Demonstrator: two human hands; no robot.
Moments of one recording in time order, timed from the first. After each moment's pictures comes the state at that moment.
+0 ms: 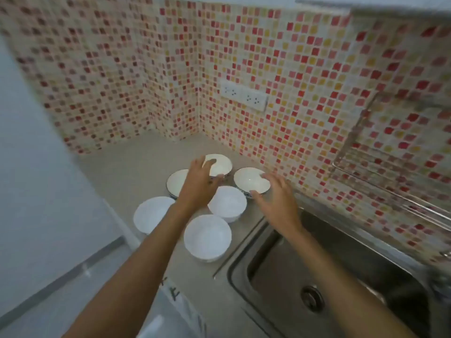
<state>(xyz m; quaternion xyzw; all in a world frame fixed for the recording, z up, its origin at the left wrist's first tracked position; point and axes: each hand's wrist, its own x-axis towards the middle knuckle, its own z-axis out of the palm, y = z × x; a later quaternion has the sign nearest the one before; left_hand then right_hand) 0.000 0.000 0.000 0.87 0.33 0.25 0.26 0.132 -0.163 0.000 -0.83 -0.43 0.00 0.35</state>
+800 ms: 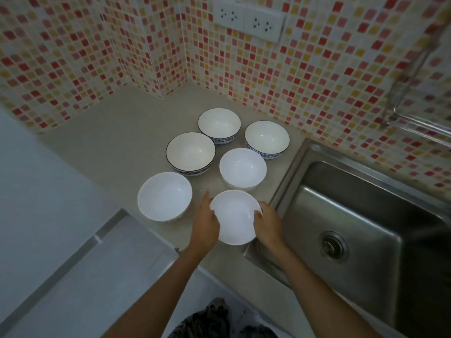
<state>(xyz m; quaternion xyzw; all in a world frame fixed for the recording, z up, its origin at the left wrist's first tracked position) -0.057 -0.011 -0.150 0.74 0.42 0.13 0.51 0.059 -0.117 -0.164 -0.90 -0.20 0.22 0.33</state>
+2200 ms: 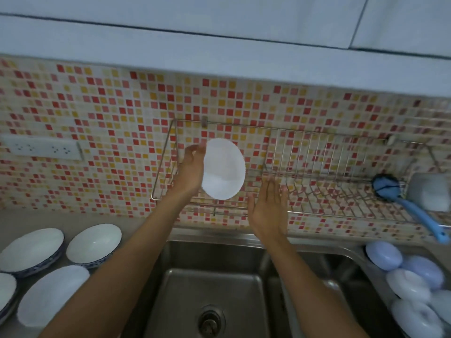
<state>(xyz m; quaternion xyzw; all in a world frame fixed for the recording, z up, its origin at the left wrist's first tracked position) 0.298 -0.235 0.124 0.76 0.08 0.22 0.60 0.321 -0.421 0.031 -0.96 -0.09 -0.23 0.11</state>
